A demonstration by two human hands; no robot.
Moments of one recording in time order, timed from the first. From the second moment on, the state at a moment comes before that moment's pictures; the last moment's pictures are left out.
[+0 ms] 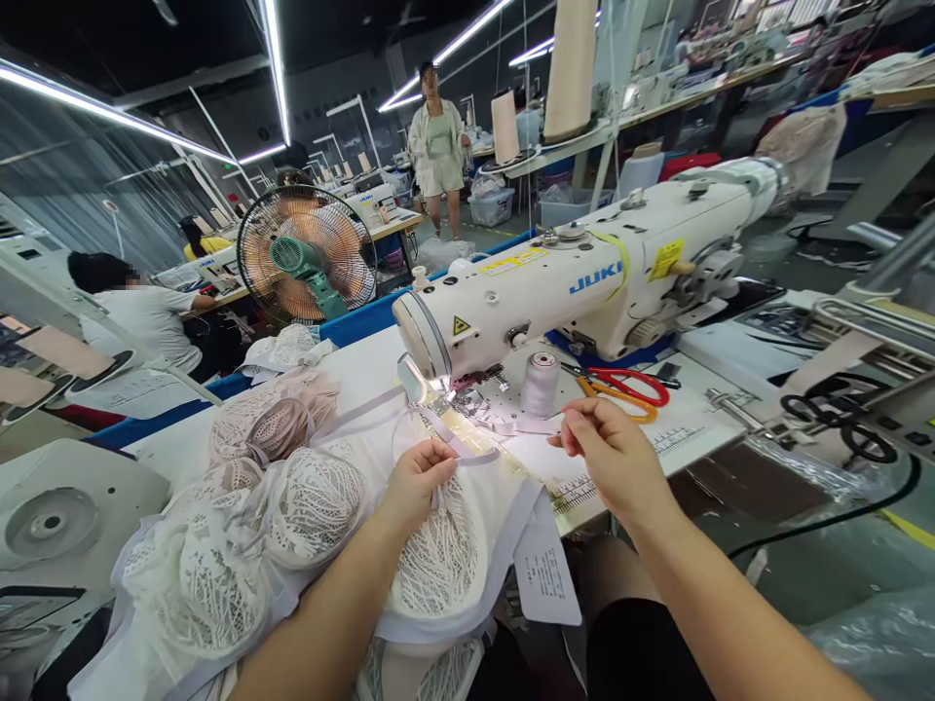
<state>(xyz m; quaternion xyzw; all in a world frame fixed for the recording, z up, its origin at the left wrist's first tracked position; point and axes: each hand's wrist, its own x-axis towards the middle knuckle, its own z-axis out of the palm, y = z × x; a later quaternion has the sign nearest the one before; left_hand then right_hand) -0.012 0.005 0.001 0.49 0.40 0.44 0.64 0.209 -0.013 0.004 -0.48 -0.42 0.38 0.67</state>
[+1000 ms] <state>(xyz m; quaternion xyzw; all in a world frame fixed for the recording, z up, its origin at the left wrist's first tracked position) -0.008 -0.002 0.006 0.43 0.33 0.45 0.71 0.148 -0.027 0.008 -0.47 -0.73 0.28 0.41</state>
